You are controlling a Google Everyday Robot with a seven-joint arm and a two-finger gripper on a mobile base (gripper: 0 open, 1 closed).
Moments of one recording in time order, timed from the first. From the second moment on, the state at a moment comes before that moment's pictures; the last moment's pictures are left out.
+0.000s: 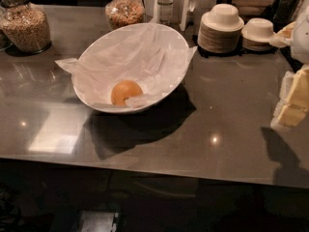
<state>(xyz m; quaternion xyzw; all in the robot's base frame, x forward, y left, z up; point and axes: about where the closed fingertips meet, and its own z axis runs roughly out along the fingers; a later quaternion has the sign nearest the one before) 0.438 -0.217 0.976 -0.60 0.78 -0.03 0.16</state>
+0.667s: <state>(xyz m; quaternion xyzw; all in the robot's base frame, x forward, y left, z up) 0.445 -0.203 0.983 -0.62 0.77 -0.03 0.18</state>
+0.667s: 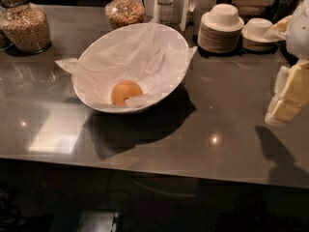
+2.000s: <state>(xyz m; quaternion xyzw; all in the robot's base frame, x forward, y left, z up) 0.577 0.019 0.924 -0.73 0.65 0.11 0.17</state>
